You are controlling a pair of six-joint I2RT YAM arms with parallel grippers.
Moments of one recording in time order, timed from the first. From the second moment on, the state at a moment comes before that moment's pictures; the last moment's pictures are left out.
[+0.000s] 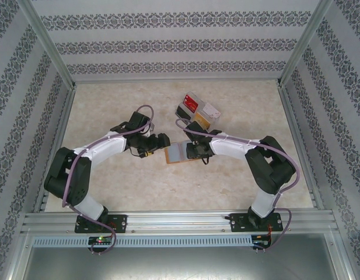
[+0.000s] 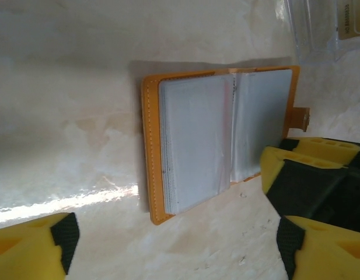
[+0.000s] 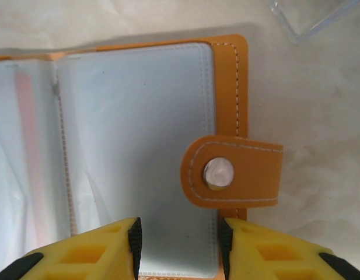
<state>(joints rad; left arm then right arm) -0.41 1.60 0.99 -0.46 0.42 -0.74 0.67 1.77 1.04 -0.49 0.06 0.57</state>
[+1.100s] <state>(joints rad) -0.46 1.79 1.08 -0.45 0.39 -0.78 0.68 1.78 1.03 -0.44 -0.02 0.58</state>
